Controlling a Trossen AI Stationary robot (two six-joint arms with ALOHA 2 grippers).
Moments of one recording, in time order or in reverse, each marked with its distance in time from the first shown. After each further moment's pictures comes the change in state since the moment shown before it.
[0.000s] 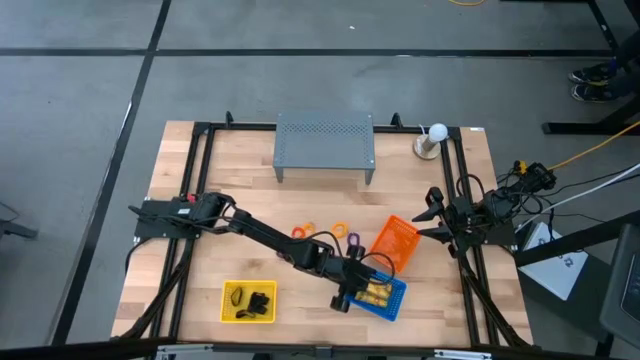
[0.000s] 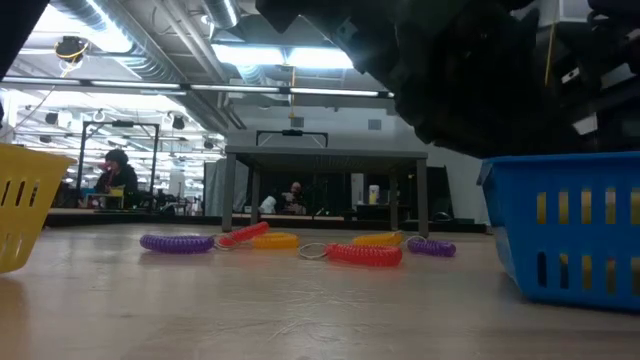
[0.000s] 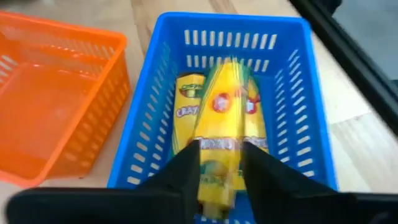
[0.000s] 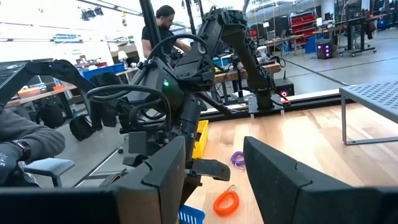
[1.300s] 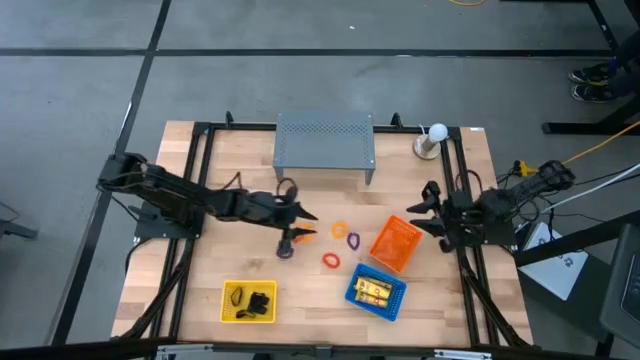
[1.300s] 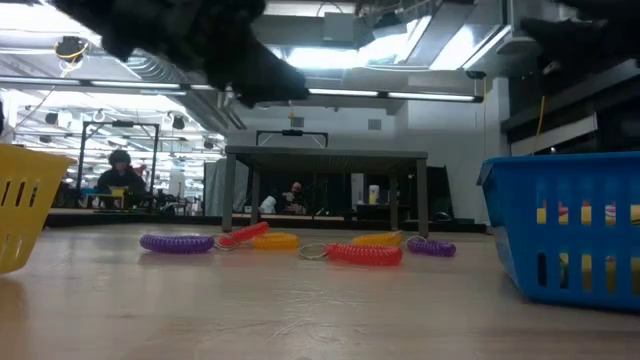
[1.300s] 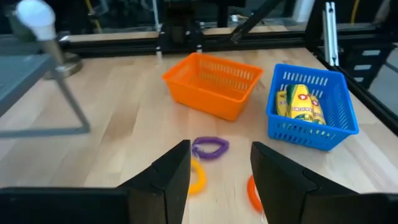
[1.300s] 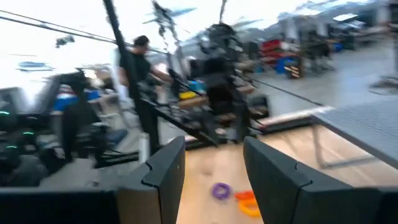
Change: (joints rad) left arm 0.196 -0.844 -1.049 0.569 -0.047 -0.016; right arm -0.124 0.278 0.000 0.360 0.027 0.001
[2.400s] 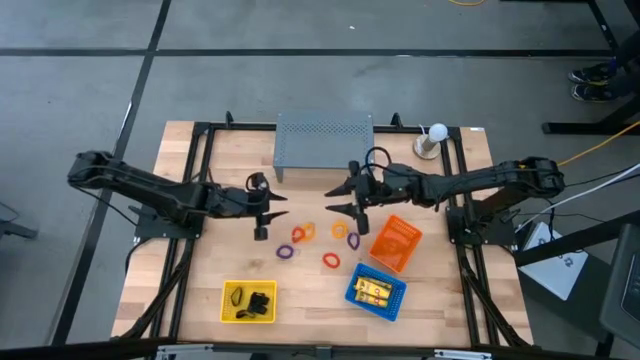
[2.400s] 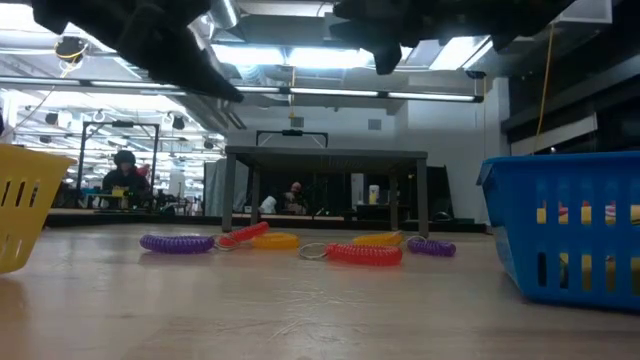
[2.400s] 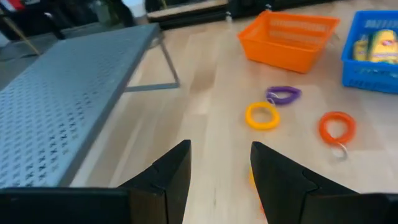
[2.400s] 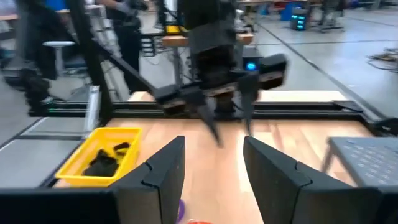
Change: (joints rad) left arm -0.024 -0.365 -0.098 -0.400 -0.305 0.074; right arm -0.447 1.142 0.701 0.126 -0.512 -0.164
